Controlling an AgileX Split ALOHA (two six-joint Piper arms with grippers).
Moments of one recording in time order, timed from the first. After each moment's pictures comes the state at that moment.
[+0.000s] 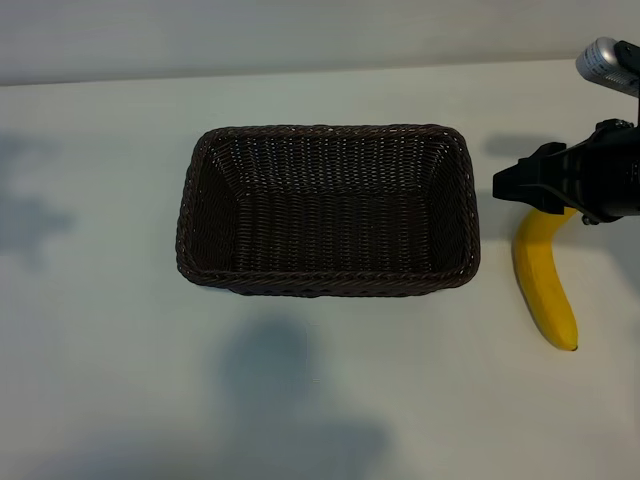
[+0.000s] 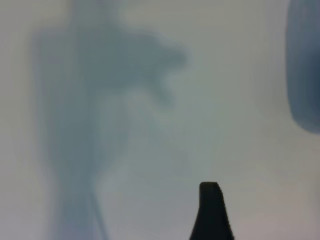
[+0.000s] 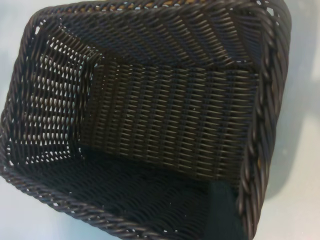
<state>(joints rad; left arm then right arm) -0.03 1.06 -1.20 0.06 1.18 -0.05 0.11 1.41 -0.74 1.07 0.58 -0.77</state>
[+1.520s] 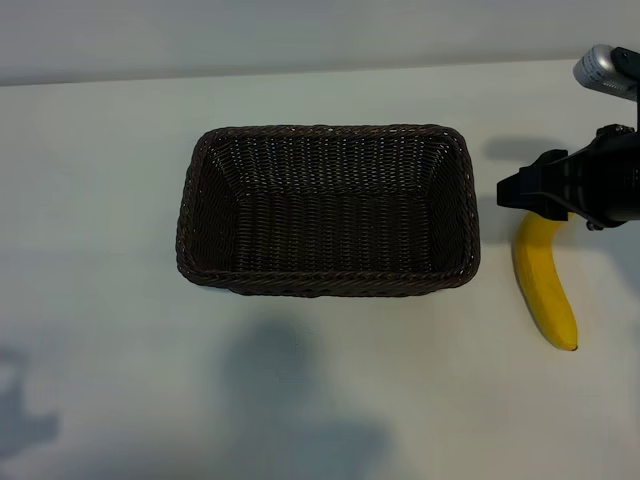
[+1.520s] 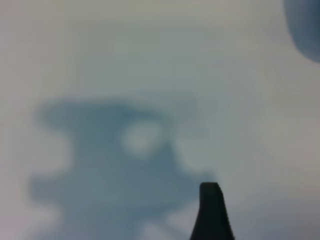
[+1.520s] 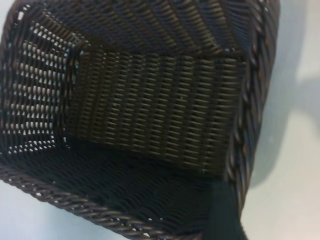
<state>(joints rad) 0.05 0.20 -0.50 0.01 1.05 -0.04 0.11 1.41 -0.74 0.99 0.58 -0.71</state>
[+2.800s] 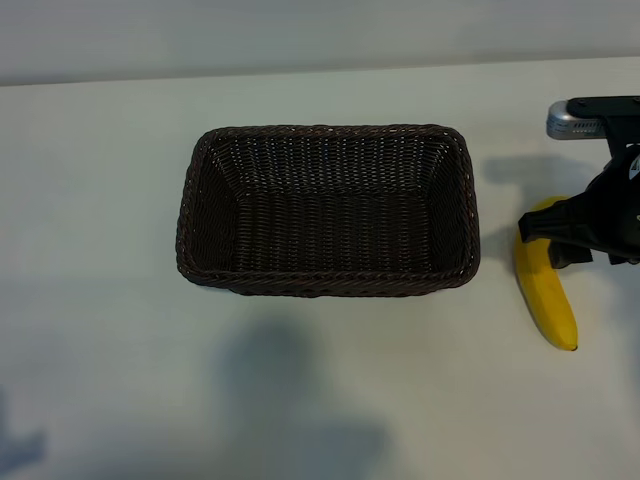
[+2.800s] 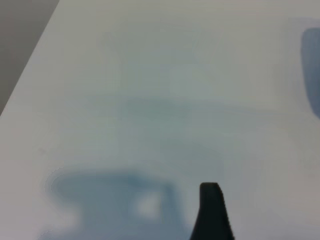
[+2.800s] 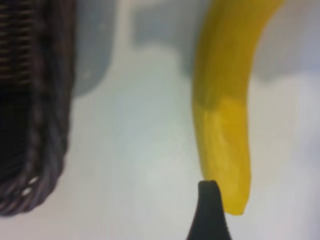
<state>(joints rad) 0.13 -0.01 -0.50 0.02 1.05 -0.04 0.30 1.50 -0.91 0.02 0.82 0.24</state>
